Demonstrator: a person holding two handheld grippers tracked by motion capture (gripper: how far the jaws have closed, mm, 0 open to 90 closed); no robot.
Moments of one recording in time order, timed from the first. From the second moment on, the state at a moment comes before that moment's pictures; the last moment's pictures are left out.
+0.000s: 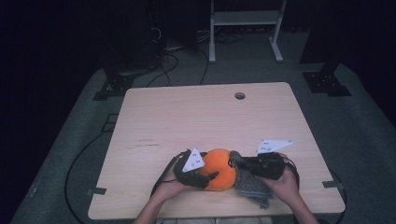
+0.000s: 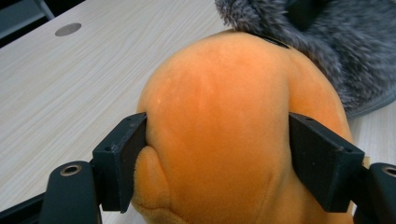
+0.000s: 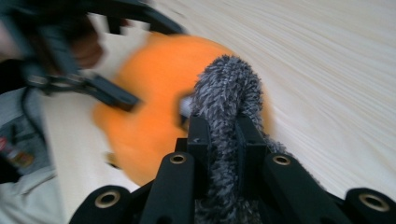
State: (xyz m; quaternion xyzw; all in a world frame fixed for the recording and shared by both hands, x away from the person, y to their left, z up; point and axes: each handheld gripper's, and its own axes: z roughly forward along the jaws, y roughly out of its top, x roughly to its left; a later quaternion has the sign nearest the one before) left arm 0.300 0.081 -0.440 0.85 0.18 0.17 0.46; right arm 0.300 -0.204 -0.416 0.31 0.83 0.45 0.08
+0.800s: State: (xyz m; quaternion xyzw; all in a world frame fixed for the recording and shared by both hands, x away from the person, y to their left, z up) left arm 0.306 0.086 -0.440 0.83 0.24 0.16 0.48; right arm 0.271 -0.160 -0.420 0.24 0.86 0.45 0.07
